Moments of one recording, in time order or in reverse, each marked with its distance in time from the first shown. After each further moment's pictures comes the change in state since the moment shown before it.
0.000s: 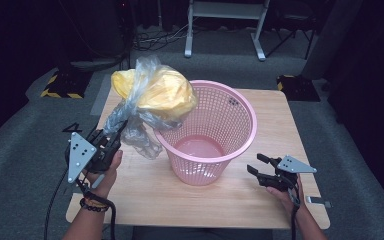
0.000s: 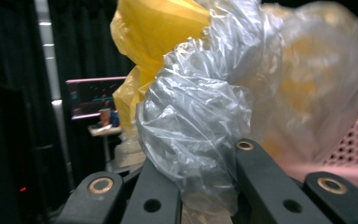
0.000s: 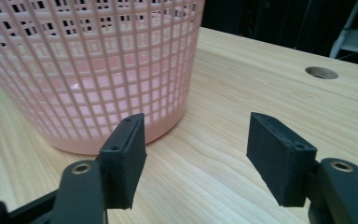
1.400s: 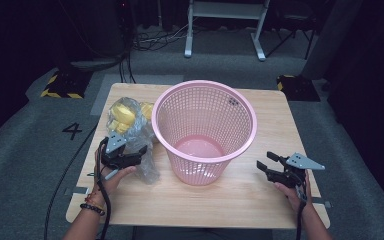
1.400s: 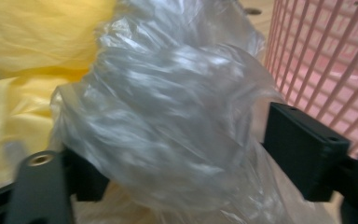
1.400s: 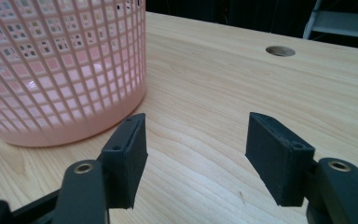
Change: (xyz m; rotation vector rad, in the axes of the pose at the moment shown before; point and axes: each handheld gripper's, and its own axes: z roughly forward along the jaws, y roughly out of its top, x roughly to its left) left arm 0.022 -0.111 0.033 0.680 -0.073 -0.083; right arm -0.026 -0.010 -0.010 0.042 -0.085 0.063
